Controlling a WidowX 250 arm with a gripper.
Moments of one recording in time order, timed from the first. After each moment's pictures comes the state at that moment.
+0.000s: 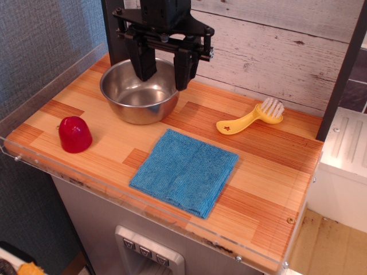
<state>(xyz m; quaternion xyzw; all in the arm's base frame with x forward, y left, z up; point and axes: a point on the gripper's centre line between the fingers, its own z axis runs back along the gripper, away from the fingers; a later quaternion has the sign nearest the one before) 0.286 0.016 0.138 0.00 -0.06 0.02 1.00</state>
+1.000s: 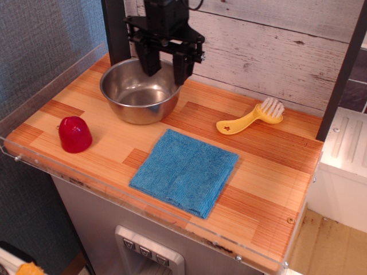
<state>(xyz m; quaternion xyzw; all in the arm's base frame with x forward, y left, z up) 0.346 0.053 0.098 0.02 -0.08 -0.02 1.00</state>
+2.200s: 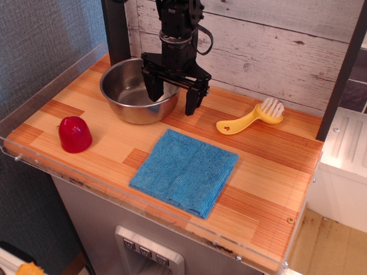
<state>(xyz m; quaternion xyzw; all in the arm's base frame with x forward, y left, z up) 0.366 0.057 0.034 0.04 -0.04 0.01 1.00</state>
